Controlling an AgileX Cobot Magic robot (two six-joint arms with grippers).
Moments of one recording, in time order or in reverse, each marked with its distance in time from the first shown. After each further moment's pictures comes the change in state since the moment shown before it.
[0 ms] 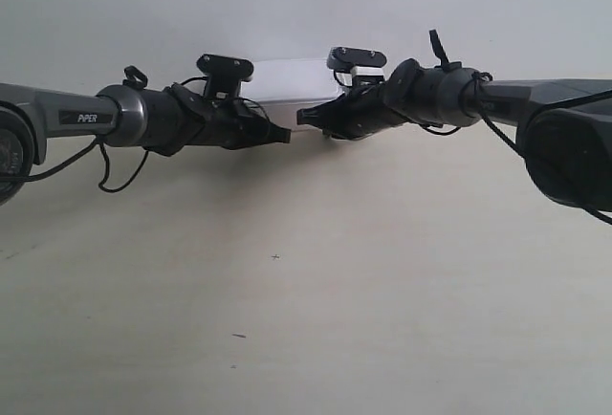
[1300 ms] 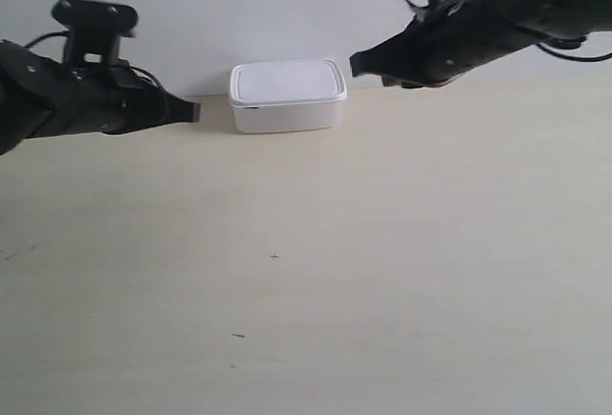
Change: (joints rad) left arm 0.006 -0.780 0.845 0.070 -0.219 -0.086; right arm 0.004 -0.820 0.763 -0.249 0.006 0.085
